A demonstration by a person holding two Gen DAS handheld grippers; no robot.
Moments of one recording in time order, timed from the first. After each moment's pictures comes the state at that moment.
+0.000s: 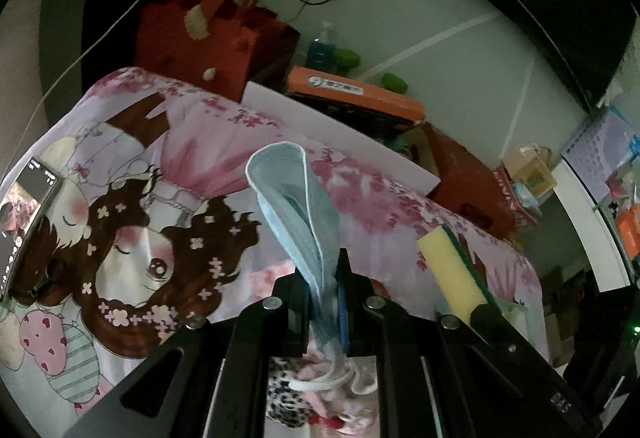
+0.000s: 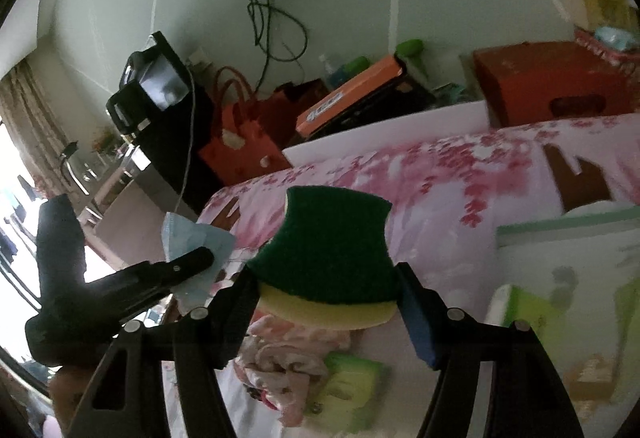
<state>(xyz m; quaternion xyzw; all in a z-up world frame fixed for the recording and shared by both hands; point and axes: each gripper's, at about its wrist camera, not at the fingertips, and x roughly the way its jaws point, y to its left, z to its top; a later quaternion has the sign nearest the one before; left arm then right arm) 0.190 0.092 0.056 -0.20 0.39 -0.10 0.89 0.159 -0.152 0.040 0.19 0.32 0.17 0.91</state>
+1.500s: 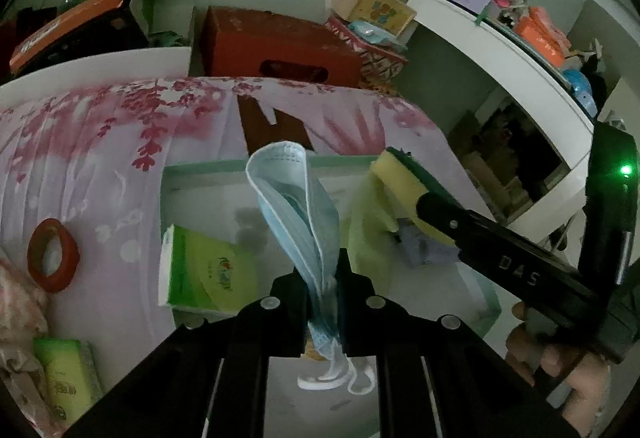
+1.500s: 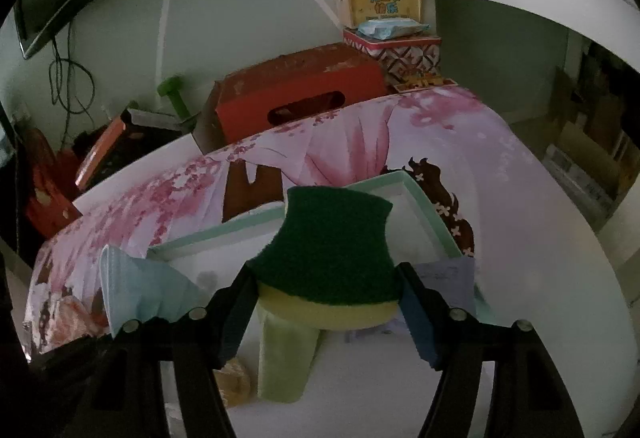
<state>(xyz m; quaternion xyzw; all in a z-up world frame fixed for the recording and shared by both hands) 0.156 -0.169 0.022 -0.04 0.46 -0.36 0.81 0.099 -0.363 0.021 0.17 0.37 -0.15 0.90</state>
